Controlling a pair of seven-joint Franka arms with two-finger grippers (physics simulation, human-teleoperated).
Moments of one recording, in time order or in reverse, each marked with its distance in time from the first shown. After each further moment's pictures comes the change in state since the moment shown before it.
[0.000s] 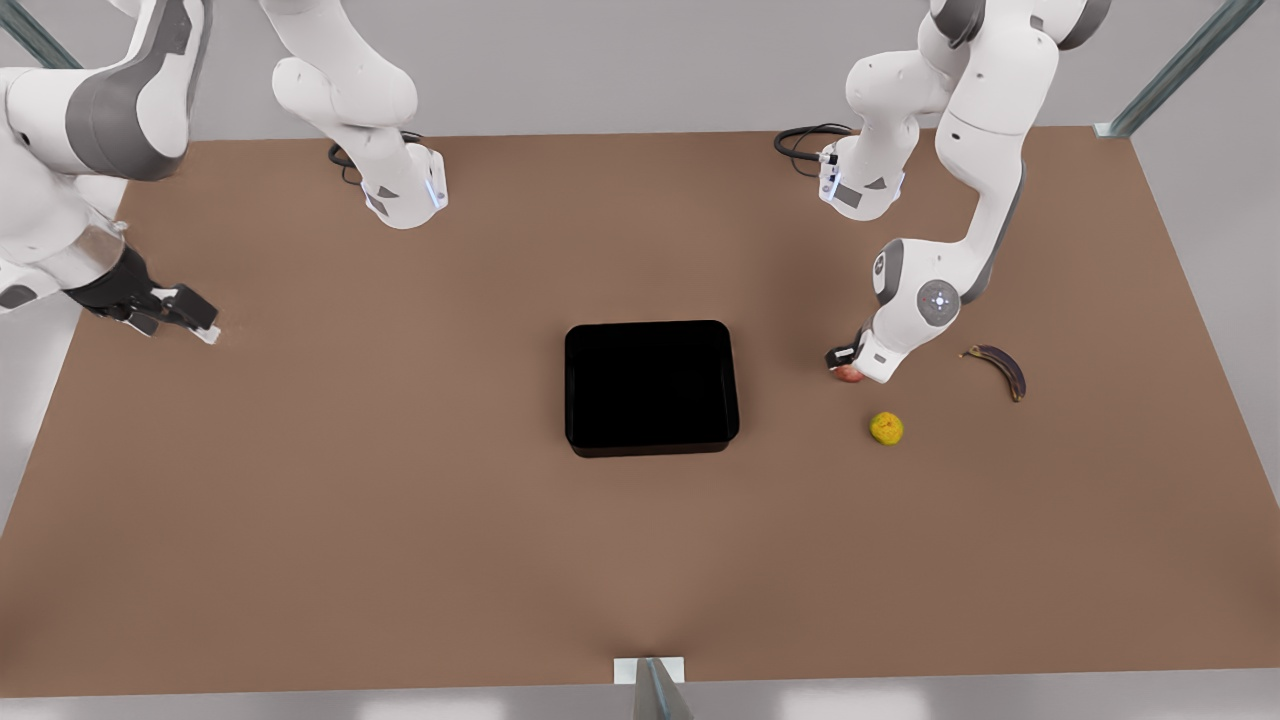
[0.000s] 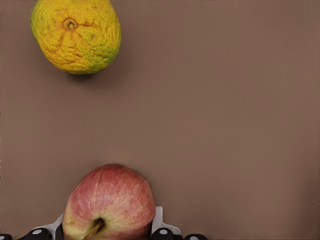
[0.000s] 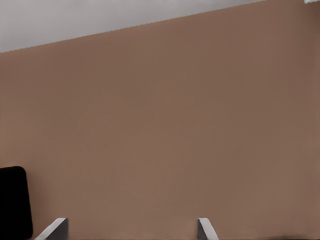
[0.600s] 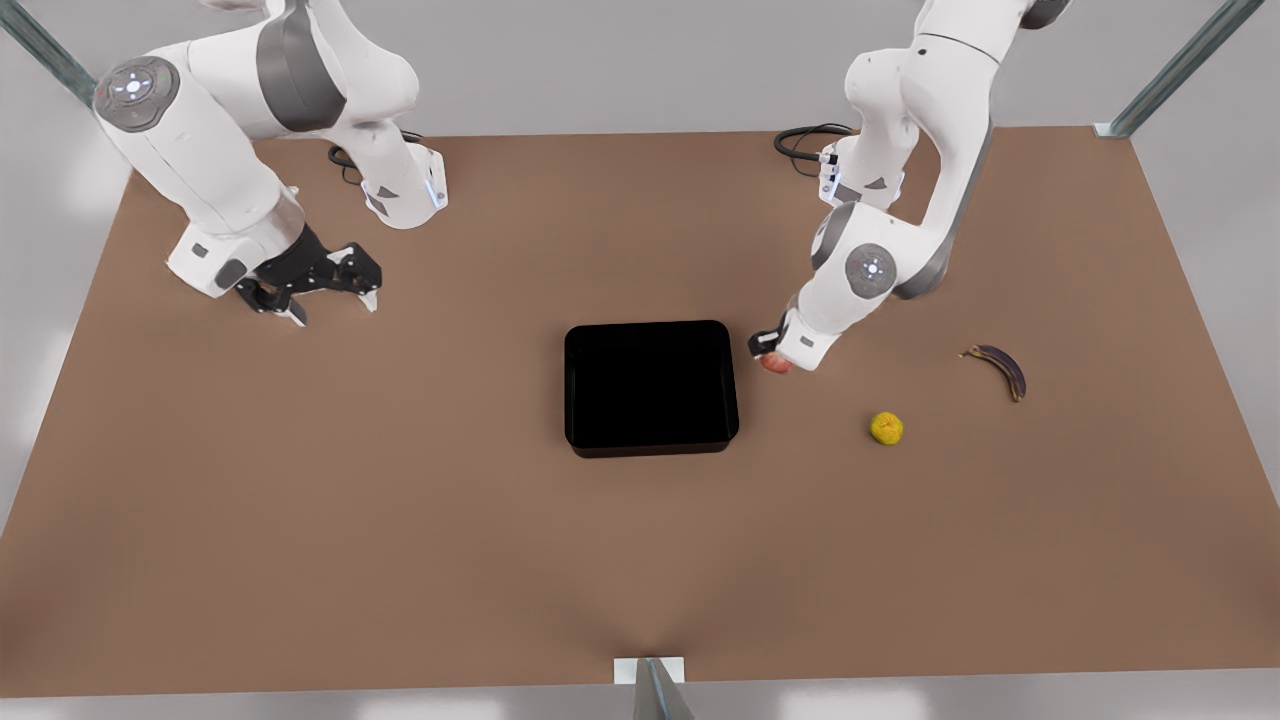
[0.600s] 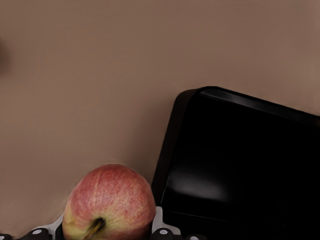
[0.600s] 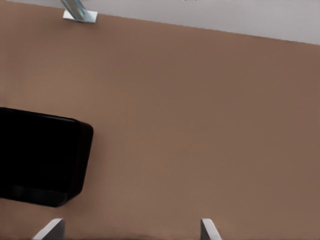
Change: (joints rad) left arm -0.184 -0.086 -0.165 0.382 -0.076 -0.376 -0.383; right arm 0.396 -0.015 -0.003 -0.004 0.002 0.001 -0.007
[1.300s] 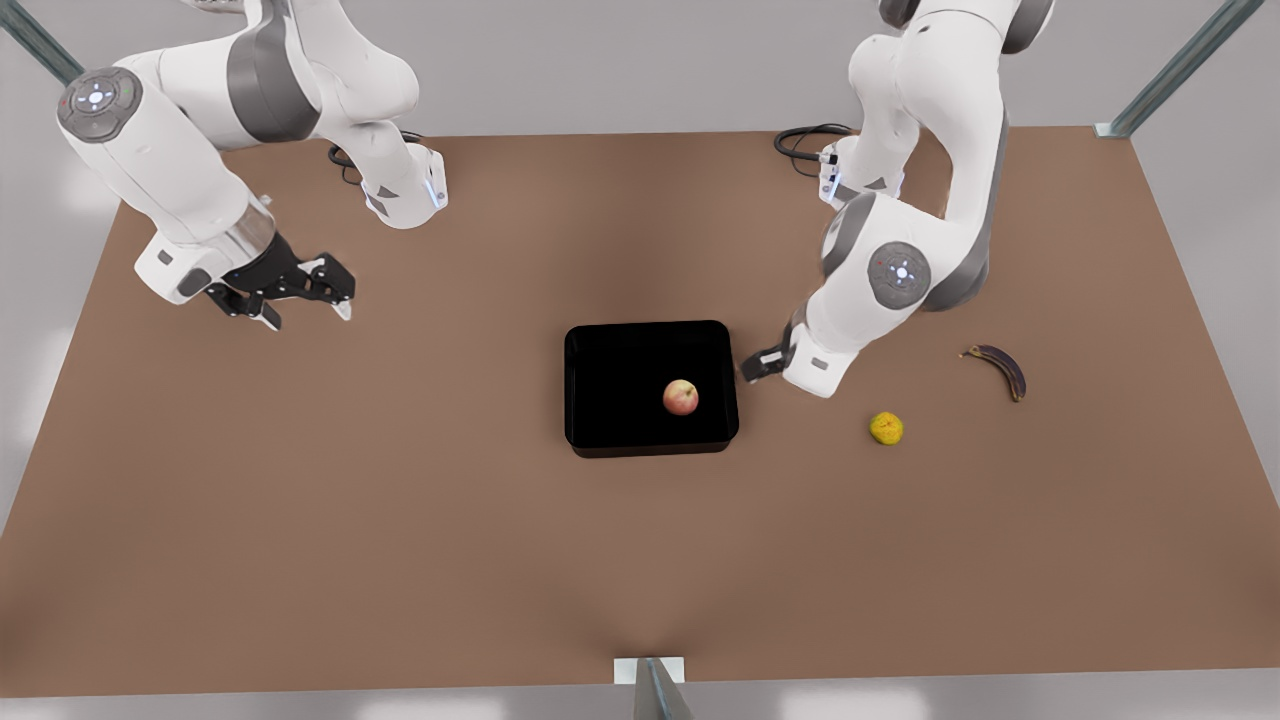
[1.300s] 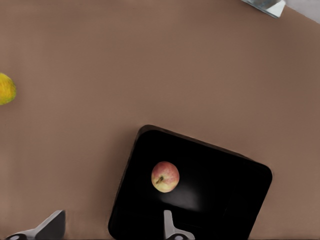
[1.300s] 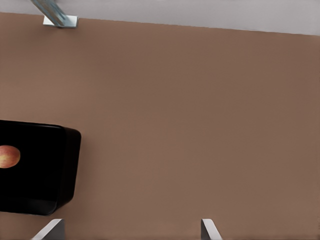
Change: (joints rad) left arm -0.387 0.086 0.556 0.554 -0.019 -0.476 0.031; right arm -0.077 -0.002 0.001 -0.009 0.000 0.006 0.011
